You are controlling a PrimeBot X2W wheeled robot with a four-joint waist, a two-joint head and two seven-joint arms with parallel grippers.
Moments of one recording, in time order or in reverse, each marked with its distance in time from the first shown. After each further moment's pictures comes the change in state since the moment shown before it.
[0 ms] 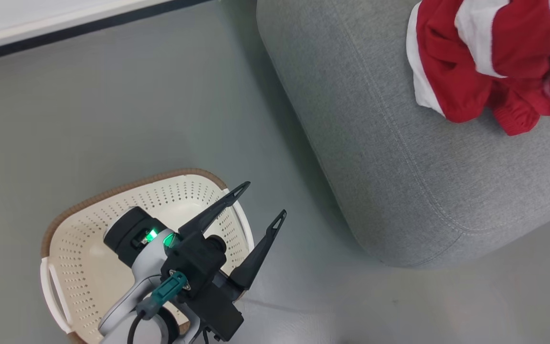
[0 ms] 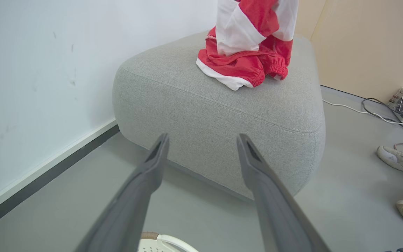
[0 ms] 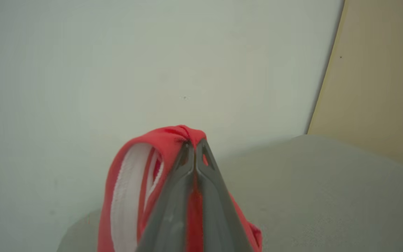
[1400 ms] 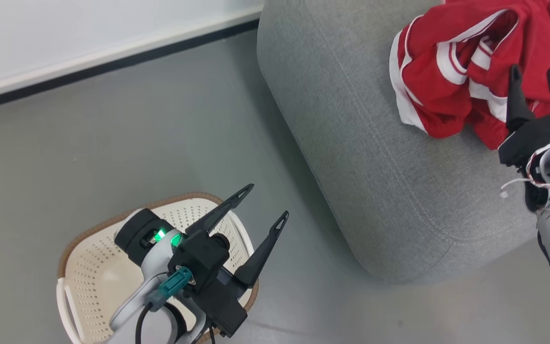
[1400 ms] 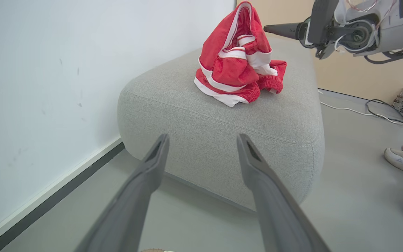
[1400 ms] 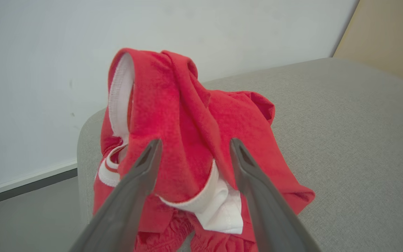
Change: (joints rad) left arm -0.028 -0.026 -0.023 0.113 -0.016 -0.005 -0.073; right arm 0.210 0.116 0.084 0.191 -0.033 0.086 0.000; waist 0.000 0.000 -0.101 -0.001
